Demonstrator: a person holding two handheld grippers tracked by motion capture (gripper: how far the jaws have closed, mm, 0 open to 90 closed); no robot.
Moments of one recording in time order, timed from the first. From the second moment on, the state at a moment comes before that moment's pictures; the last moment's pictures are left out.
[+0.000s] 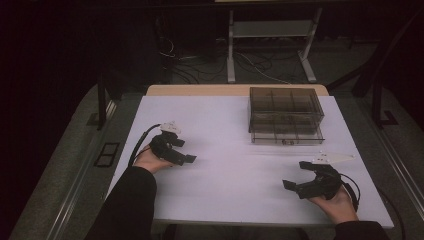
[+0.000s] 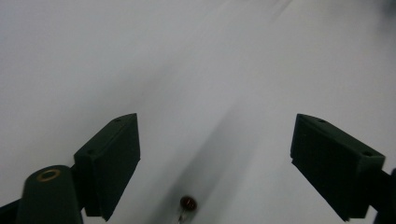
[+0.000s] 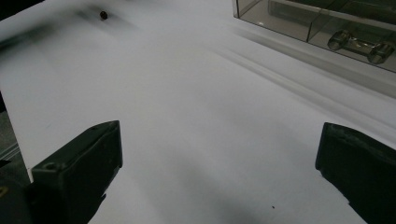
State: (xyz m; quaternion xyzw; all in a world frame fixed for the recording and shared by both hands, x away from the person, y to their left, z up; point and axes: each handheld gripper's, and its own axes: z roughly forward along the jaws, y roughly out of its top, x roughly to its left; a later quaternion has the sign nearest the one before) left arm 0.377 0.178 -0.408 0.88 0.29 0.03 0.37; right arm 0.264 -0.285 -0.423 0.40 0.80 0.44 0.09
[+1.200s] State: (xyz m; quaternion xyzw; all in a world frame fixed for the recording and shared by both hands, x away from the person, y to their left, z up) left arm 0.375 0.179 -0.422 0.91 0.26 0.03 0.31; right arm 0.263 -0.285 -0.423 0.40 0.80 0.44 0.08
